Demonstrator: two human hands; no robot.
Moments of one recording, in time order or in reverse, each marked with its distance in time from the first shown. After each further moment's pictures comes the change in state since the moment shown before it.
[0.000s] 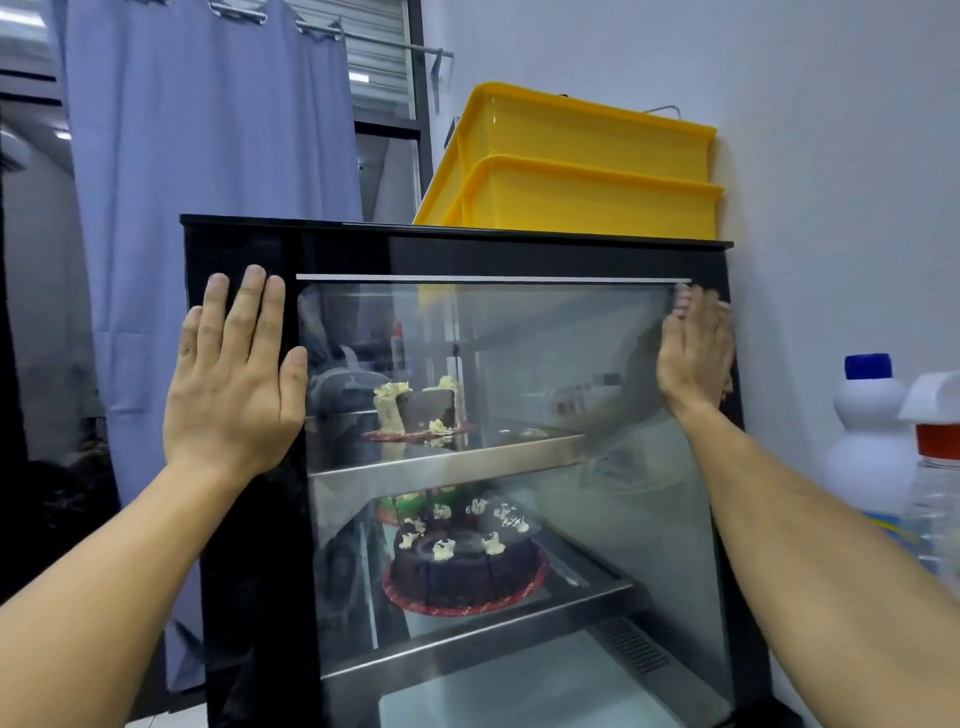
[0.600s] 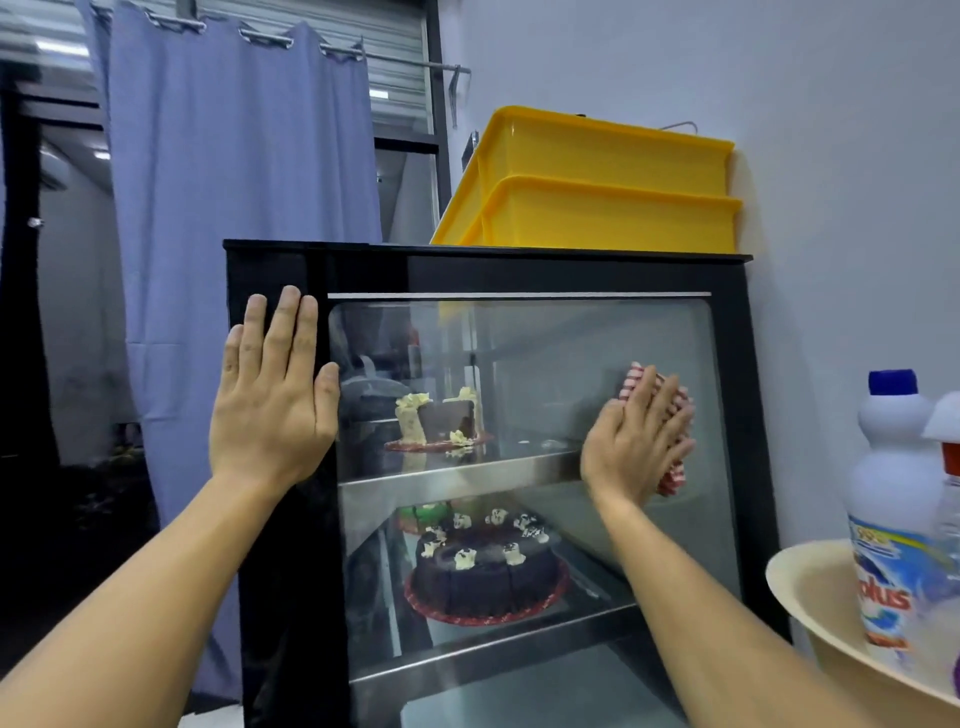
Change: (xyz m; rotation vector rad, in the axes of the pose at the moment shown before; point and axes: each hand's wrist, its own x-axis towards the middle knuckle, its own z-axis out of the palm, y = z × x) left_hand -0.003 0.000 0.003 0.015 -0.023 -0.001; right_hand -0.136 -0.045 0.052 -0.024 0.045 0.074
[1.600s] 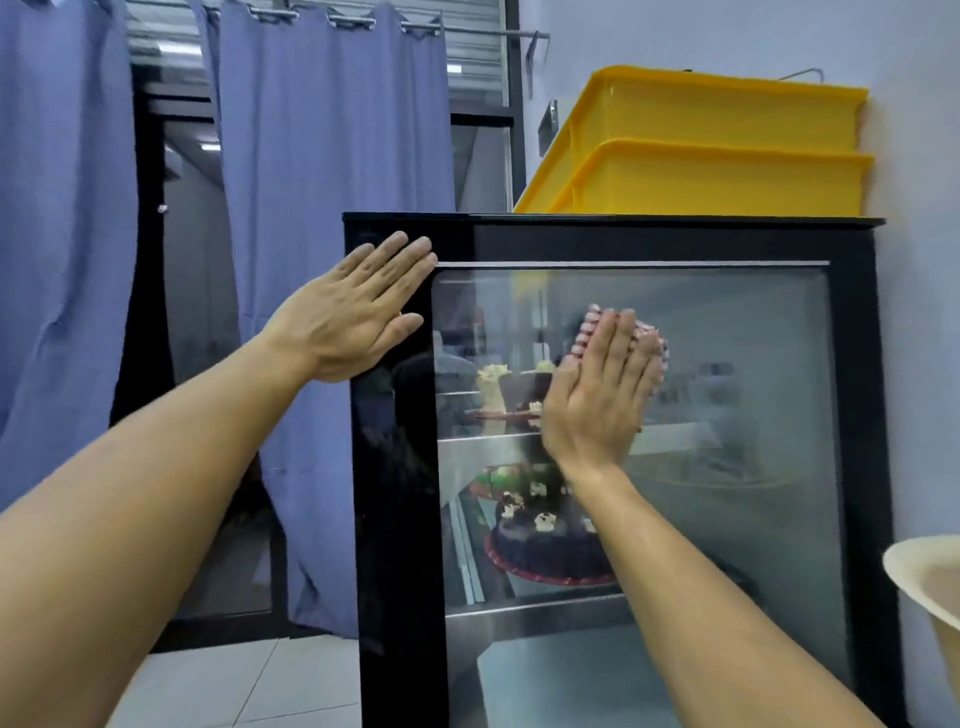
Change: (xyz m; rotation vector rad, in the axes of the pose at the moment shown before) left_hand 0.062 -0.064 -0.048 0.172 -0.355 0.535; right_hand -0.075 -0.106 0.041 -0.002 0.078 -0.412
